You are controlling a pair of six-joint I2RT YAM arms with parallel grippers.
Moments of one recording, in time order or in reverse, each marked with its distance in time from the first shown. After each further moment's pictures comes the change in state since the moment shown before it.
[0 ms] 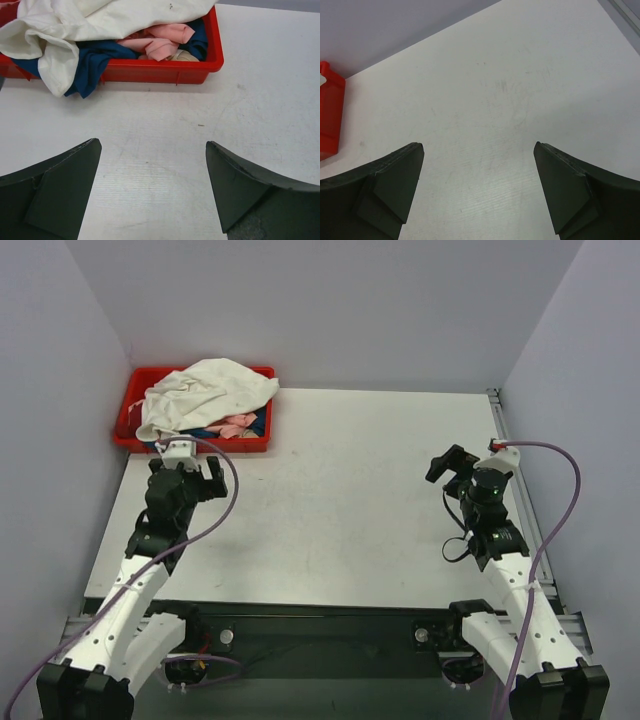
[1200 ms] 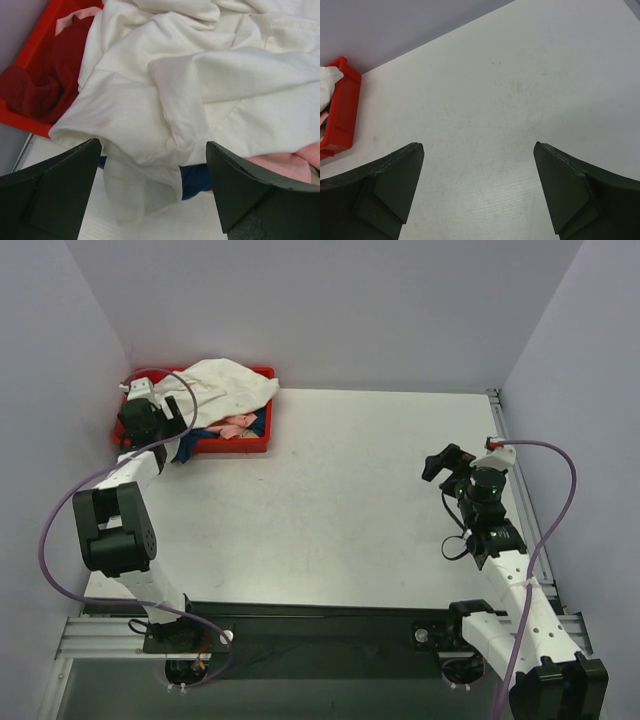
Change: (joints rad) left arm 0.389 0.954 0.561 0.226 0.110 -0.022; right arm 0.000 0.018 -0.012 0.054 -0.060 0.010
